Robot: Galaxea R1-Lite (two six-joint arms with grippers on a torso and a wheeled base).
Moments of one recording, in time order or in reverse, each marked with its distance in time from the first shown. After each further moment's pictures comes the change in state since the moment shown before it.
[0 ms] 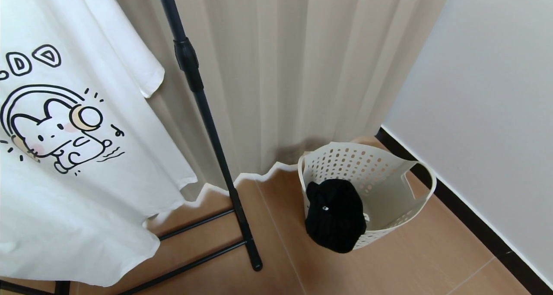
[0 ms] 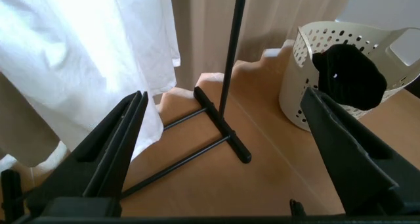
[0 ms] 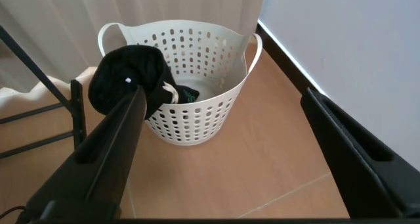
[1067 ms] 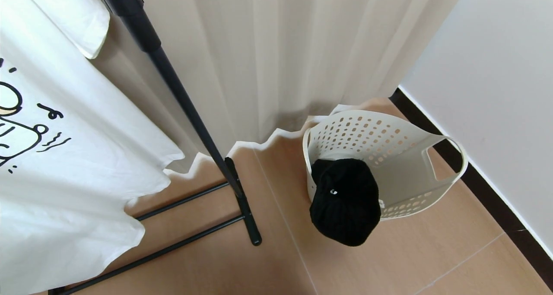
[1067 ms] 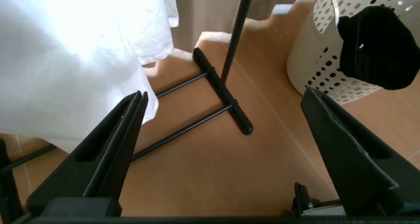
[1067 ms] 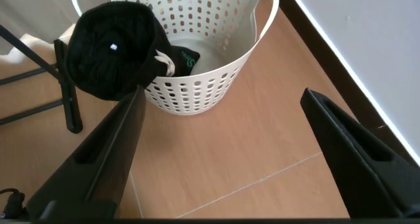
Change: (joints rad) left arm 0.001 0.000 0.000 0.000 0.000 -0.001; right arm 0.000 0.000 0.000 0.000 0.000 0.000
